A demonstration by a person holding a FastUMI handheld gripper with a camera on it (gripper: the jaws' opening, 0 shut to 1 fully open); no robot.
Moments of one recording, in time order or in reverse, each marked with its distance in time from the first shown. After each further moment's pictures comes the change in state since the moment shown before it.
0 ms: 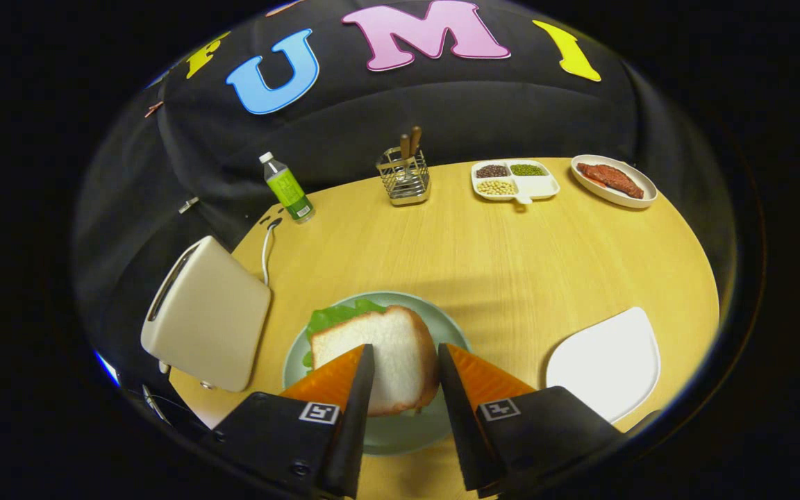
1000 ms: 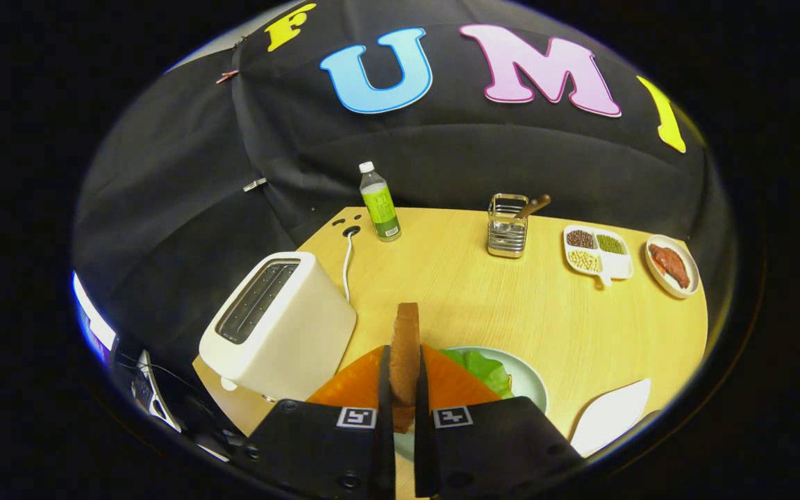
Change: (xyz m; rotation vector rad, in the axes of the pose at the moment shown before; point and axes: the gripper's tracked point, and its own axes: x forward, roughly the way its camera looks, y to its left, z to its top) arm -0.024 0.137 0.064 -0.185 -0.041 0.199
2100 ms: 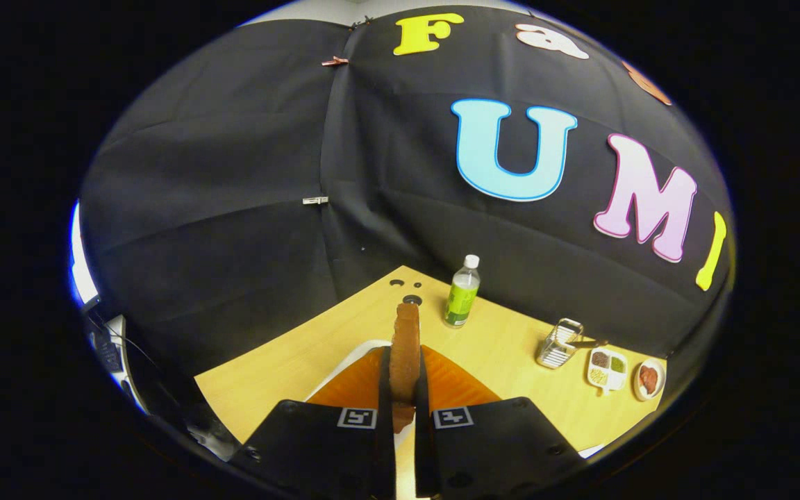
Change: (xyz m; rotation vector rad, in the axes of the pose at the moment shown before) arm 0.004 0.196 0.116 -0.381 -0.187 -0.001
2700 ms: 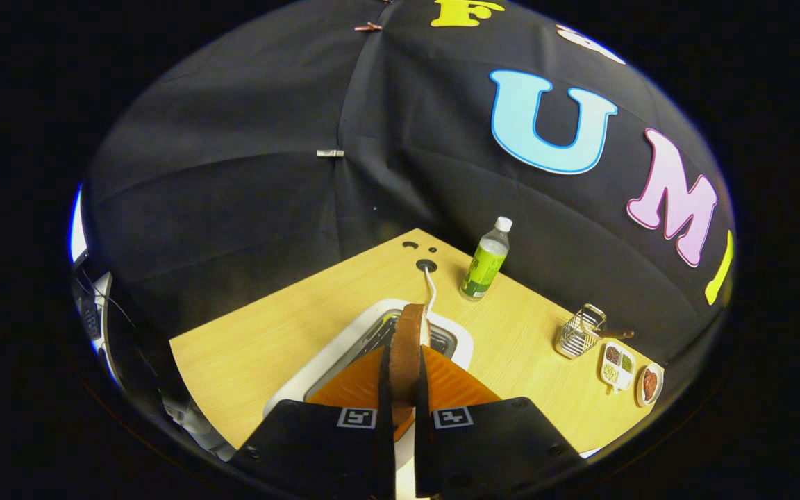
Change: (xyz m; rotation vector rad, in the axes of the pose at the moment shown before) arm 0.051 0.038 -0.061 -0.091 0.112 0.021
